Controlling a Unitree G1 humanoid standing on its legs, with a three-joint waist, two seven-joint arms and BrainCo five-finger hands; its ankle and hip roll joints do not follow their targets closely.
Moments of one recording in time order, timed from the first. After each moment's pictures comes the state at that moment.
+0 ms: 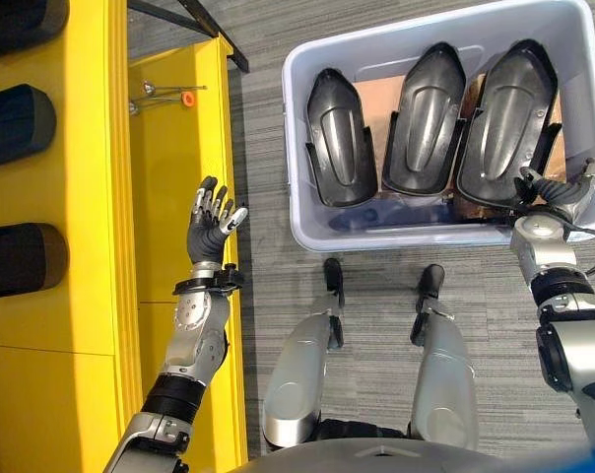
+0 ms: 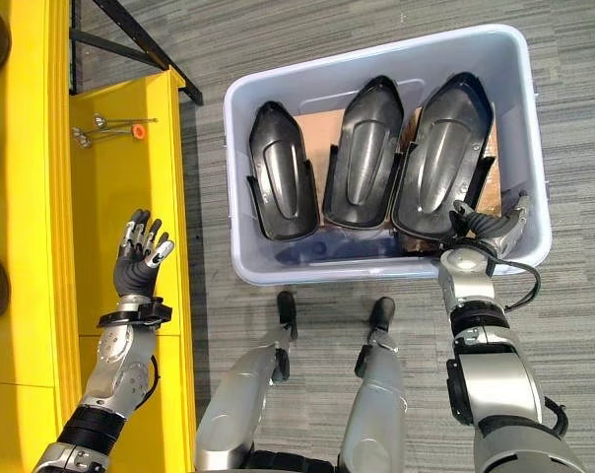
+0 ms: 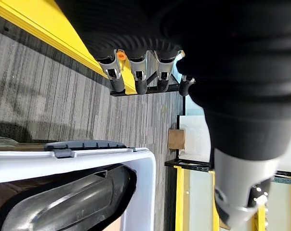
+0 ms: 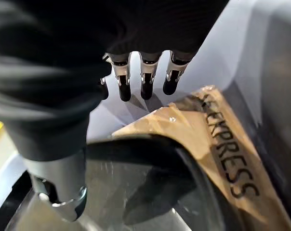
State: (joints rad) left arm -0.13 0.33 -0.13 0.20 -0.66 -0.40 0.13; right arm -0.77 -0.54 0.02 0.97 0.21 -0.02 -0.70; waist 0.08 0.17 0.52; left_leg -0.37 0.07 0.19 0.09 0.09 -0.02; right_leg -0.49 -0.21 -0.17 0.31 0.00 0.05
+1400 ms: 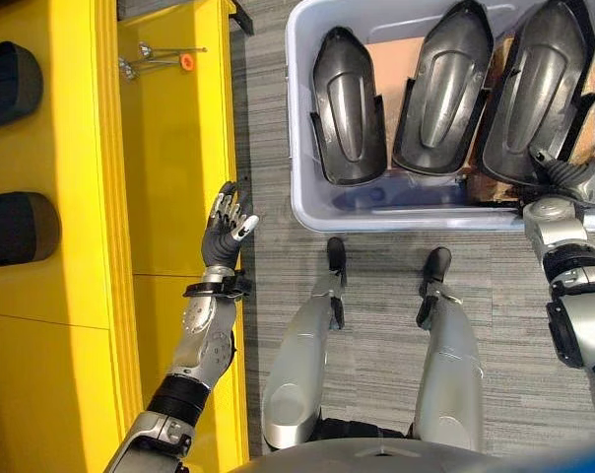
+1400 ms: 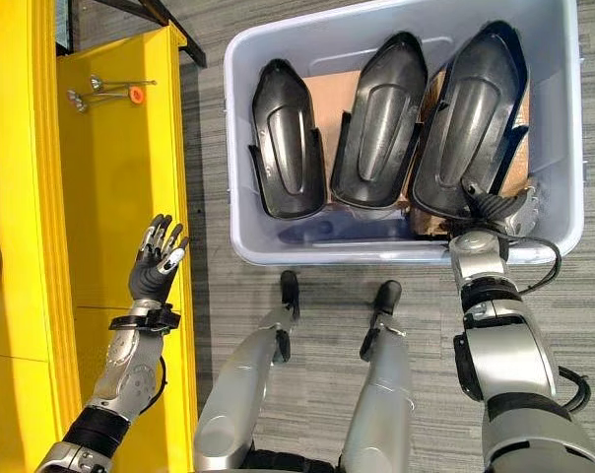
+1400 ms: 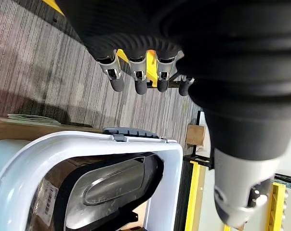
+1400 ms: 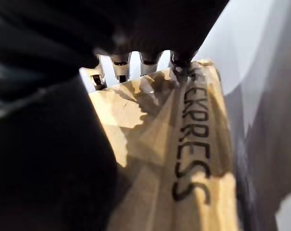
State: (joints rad) left arm -0.13 0.33 -0.20 0.23 -0.77 -0.43 0.01; right arm -0.94 -0.62 0.17 1.14 0.09 0.11 -0.67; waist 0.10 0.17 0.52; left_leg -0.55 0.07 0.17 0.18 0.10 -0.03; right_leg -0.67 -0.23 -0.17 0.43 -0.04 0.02
